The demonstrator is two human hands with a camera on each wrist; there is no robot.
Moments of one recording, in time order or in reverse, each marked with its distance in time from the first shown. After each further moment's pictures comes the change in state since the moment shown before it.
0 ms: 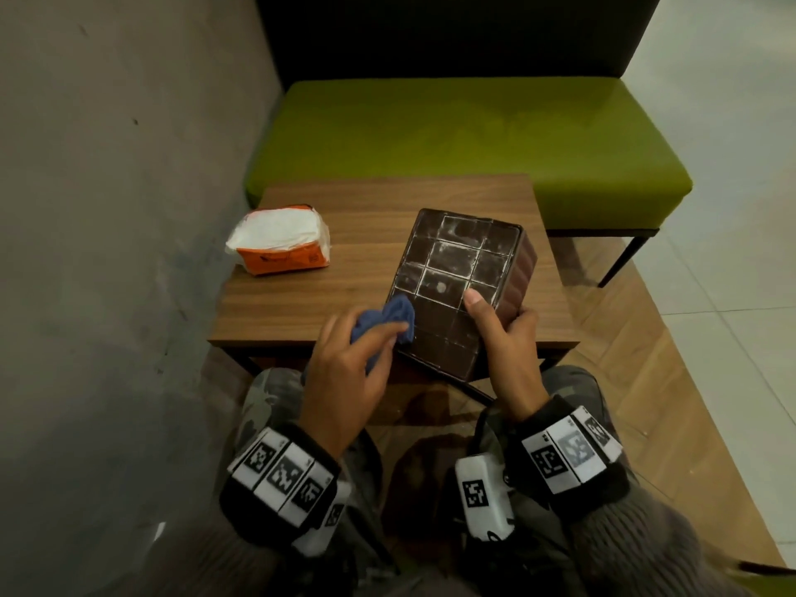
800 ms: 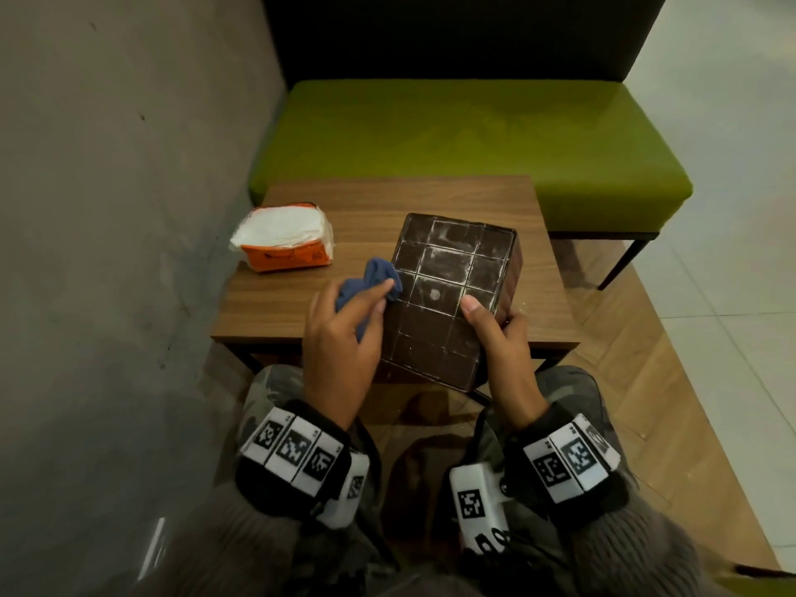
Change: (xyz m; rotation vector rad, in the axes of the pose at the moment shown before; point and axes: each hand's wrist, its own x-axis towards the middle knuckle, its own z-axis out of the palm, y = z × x) left_hand 0.019 0.000 -0.001 -0.026 0.189 -0.120; right_hand -0.010 0.004 0.004 0.022 -0.081 0.037
